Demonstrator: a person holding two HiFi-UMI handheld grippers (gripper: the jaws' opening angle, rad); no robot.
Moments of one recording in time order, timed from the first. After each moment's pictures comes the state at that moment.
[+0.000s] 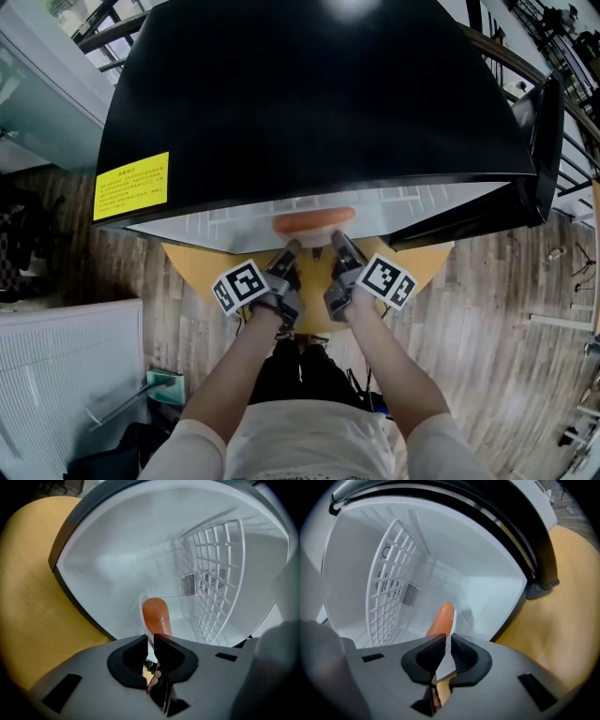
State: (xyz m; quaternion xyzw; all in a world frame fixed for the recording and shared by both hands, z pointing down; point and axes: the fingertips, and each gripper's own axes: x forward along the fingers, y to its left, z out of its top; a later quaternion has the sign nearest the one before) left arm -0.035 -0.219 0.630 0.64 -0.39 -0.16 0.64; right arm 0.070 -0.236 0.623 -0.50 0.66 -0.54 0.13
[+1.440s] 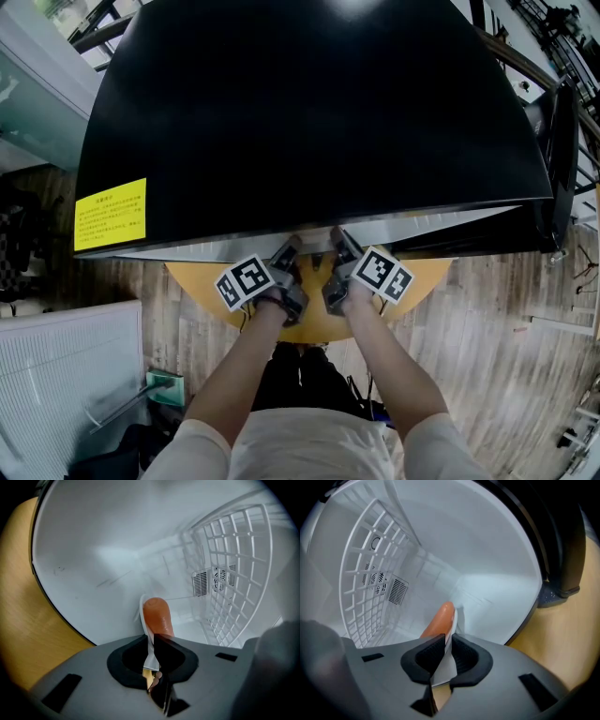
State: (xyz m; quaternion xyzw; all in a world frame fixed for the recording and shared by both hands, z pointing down) left arm -0.032 -0.252 0.655 0.63 -0.42 -0.14 0.64; right arm 0.073 -0.270 0.651 -0.52 0.66 -0.54 0.09
